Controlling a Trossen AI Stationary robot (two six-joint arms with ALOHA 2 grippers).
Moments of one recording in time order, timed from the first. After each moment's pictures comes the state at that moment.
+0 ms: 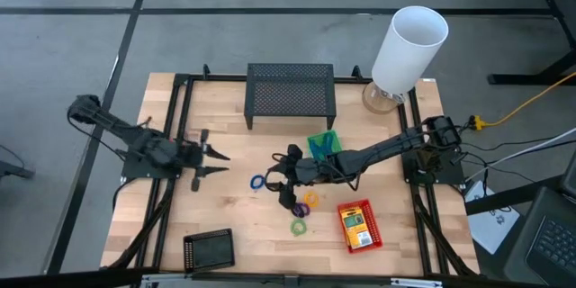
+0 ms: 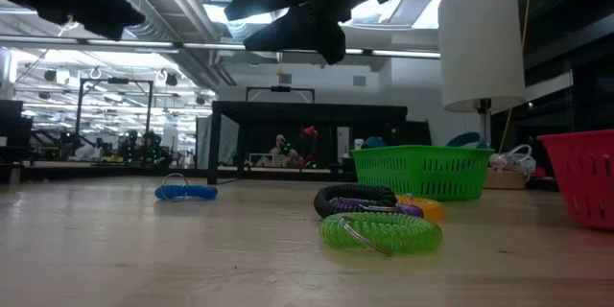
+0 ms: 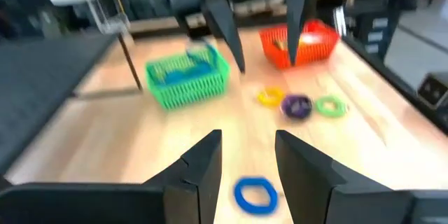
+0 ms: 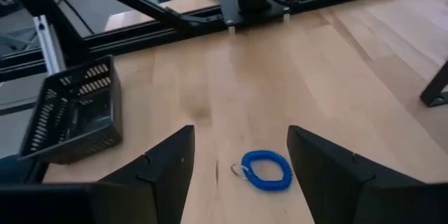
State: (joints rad) left arm -0.45 0.47 0.32 -0.16 -0.42 -0.04; right arm 0.27 1.86 1.22 0.16 0.25 0.35
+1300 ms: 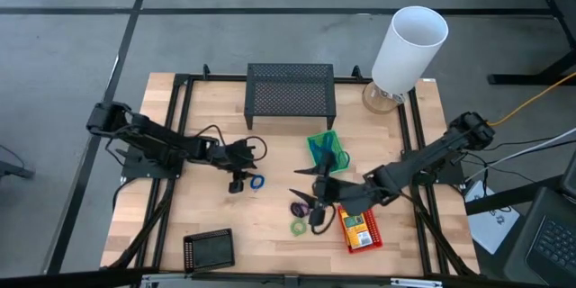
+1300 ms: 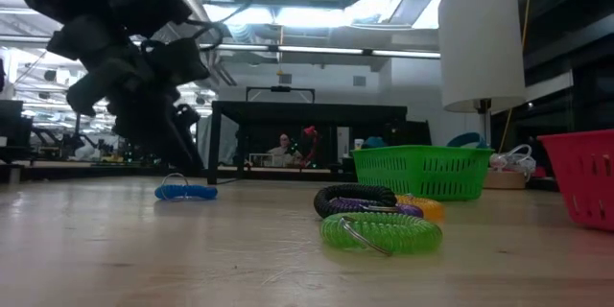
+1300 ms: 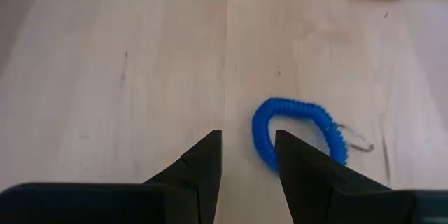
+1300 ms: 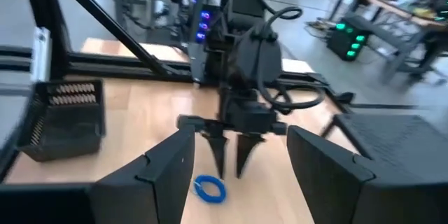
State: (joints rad) left arm -0.09 1.36 0.45 0.15 -0.02 -0.13; right arm 0.55 1.59 1.22 -0.02 0.75 0.07
